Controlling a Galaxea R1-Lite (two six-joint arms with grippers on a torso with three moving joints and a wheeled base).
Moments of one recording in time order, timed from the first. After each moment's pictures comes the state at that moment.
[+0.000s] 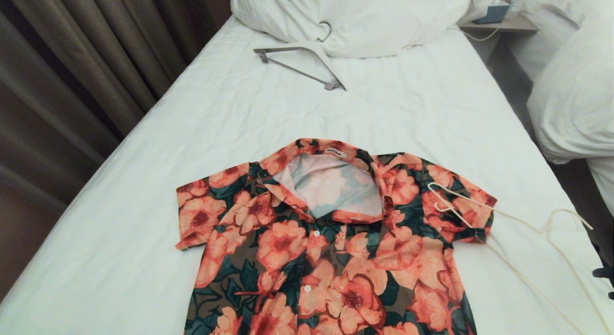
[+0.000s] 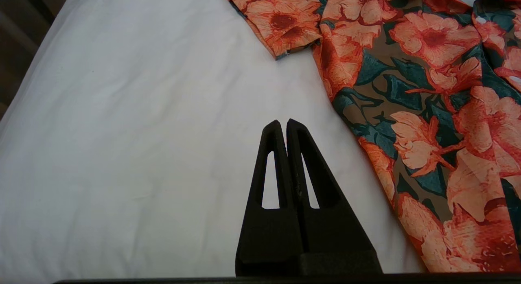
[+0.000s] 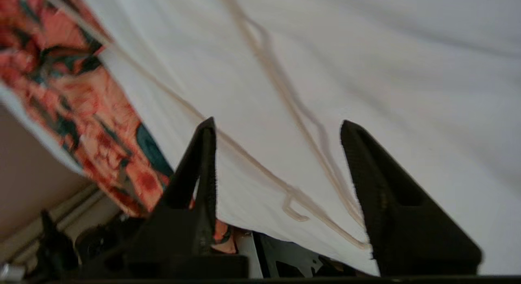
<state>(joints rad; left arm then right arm) 0.01 0.00 0.00 0.01 -0.04 0.07 -0.81 1.77 -1.05 0.80 0.81 -0.36</state>
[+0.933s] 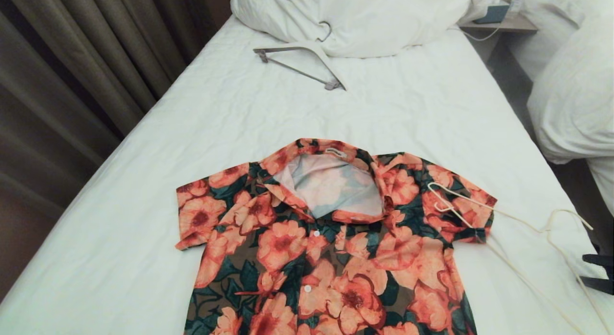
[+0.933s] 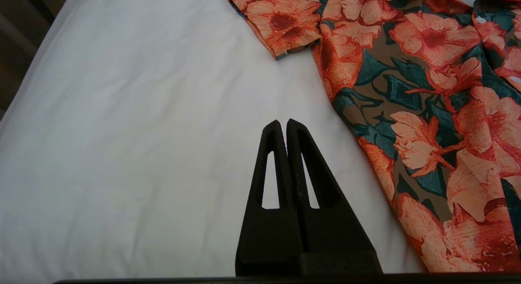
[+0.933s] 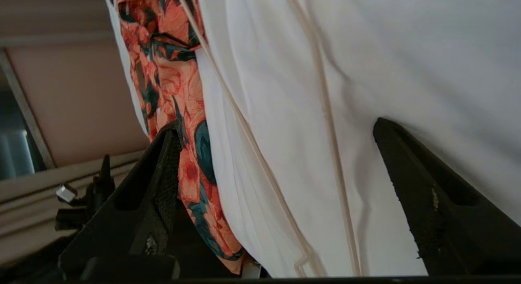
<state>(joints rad) 0.01 0.00 0.00 0.01 -0.04 0.07 -0.82 2.00 -1.06 0.91 1.21 -0.81</state>
